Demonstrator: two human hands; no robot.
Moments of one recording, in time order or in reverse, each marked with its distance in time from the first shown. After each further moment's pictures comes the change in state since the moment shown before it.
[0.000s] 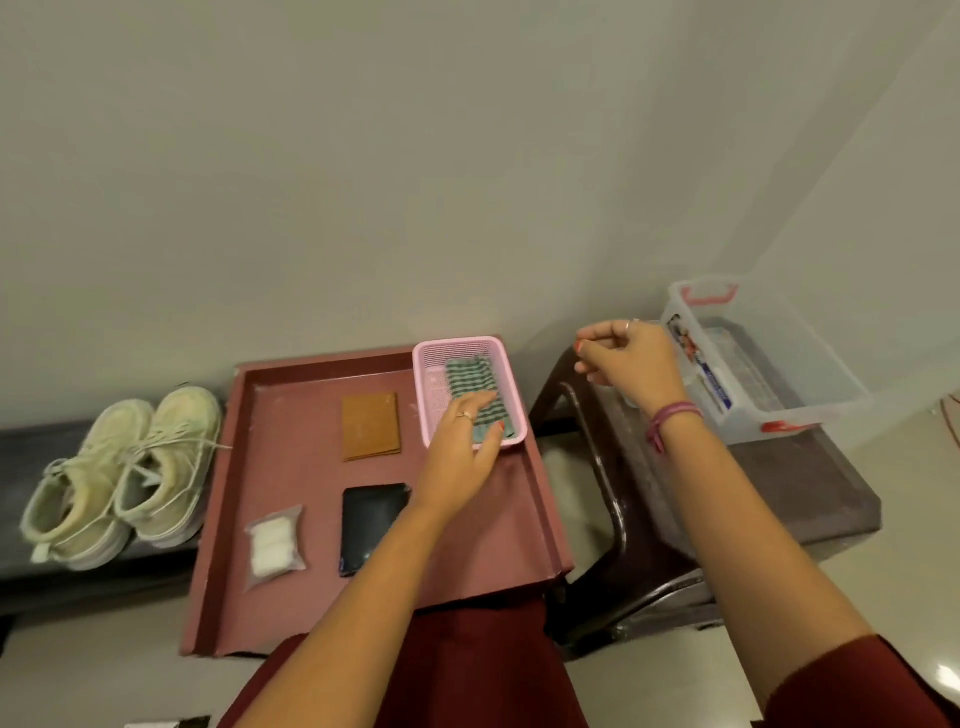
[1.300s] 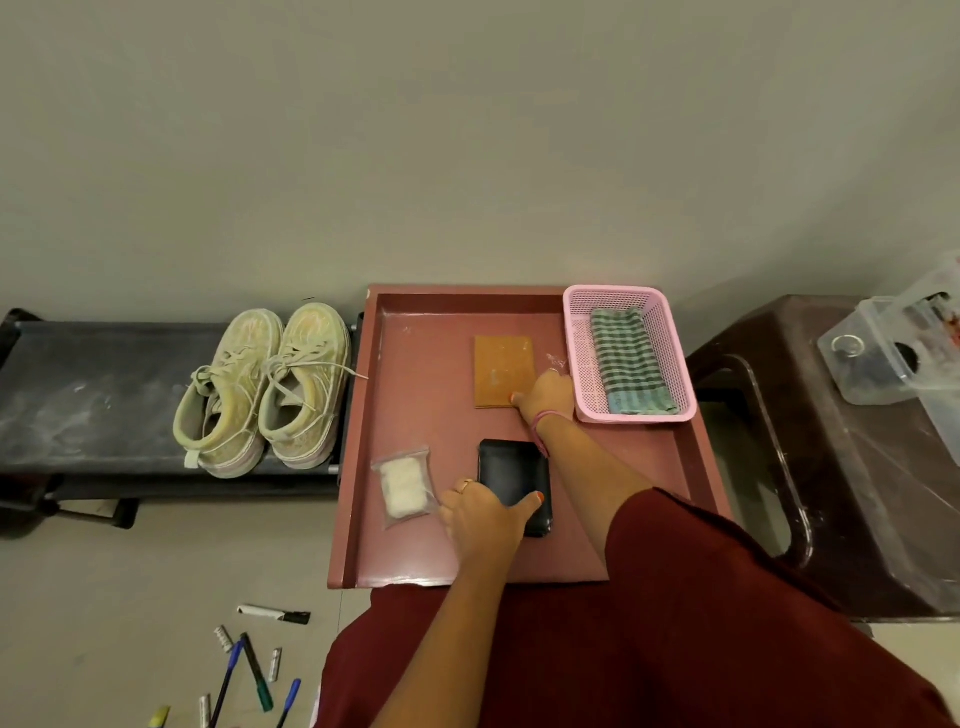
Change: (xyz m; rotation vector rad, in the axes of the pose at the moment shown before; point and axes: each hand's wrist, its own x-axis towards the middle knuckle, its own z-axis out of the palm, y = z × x) left_hand -0.088 -0.141 -0.050 0.380 0.014 -0.986; right_hand 0.000 0.096 0.313 -0.766 -0.259 0.241
